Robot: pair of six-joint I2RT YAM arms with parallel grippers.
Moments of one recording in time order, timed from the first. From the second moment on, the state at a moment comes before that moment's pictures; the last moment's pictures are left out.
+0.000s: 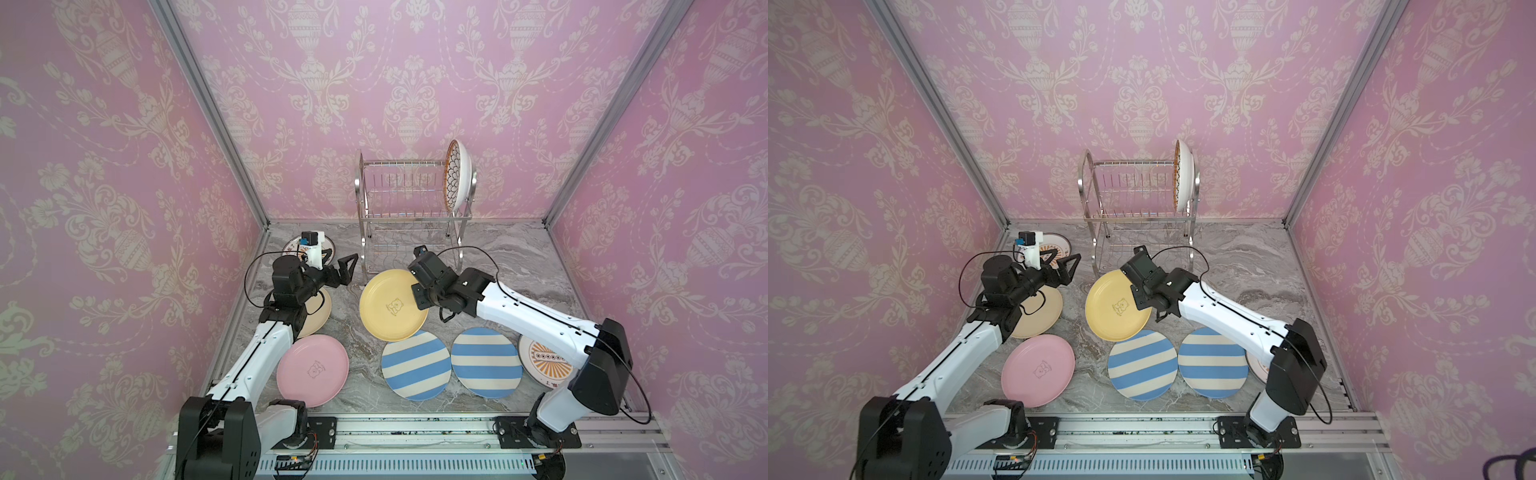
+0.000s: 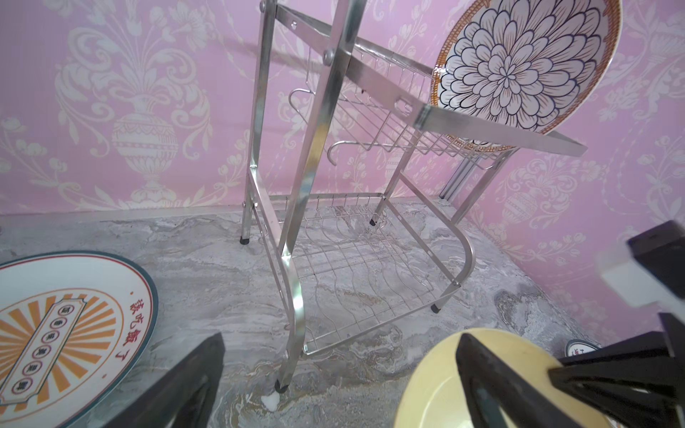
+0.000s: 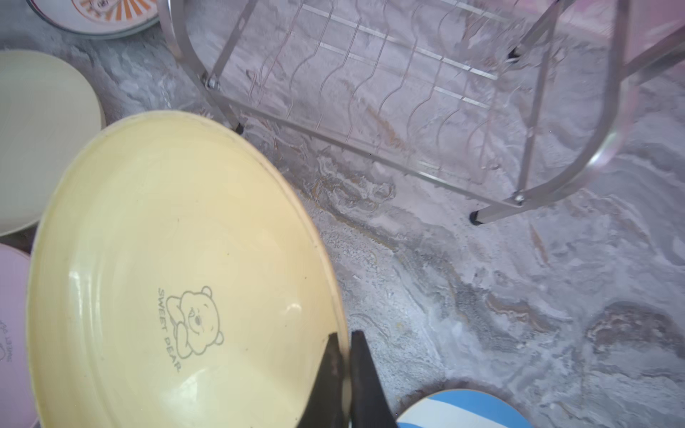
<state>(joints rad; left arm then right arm) -0.07 1.19 0.74 0.30 0.49 -0.25 0.83 1.58 1.49 -0.84 0.42 0.37</state>
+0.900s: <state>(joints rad) -0.06 1.77 1.13 0.64 0.80 -0.28 0.81 1.28 1.65 -0.90 0.91 0.12</state>
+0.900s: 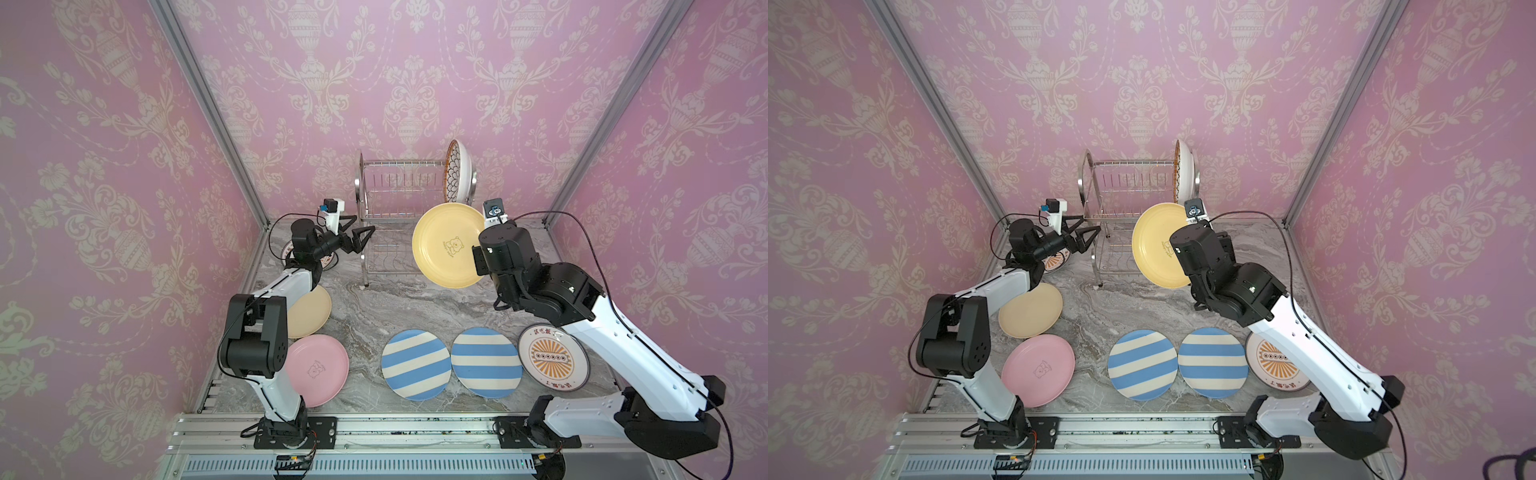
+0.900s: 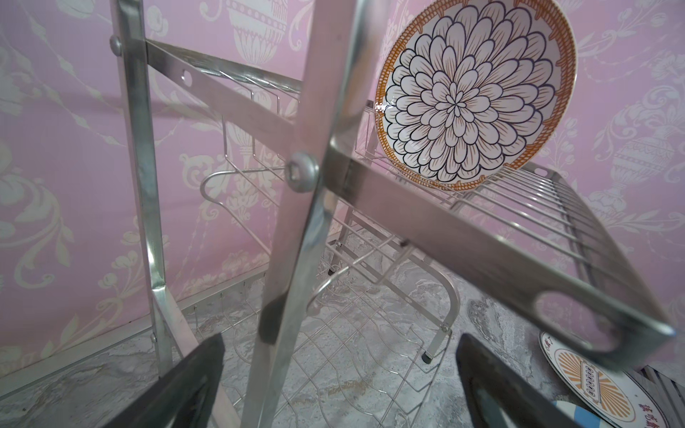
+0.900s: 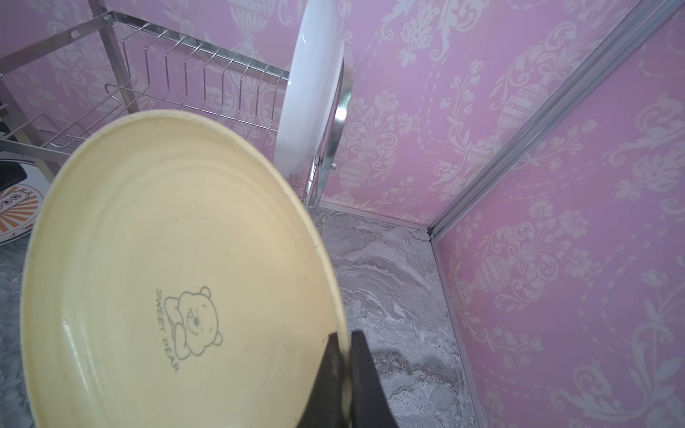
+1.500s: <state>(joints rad) -0.08 1.85 1.20 0.63 0.88 -0.28 0.76 1.28 1.63 -0.87 0.93 0.08</state>
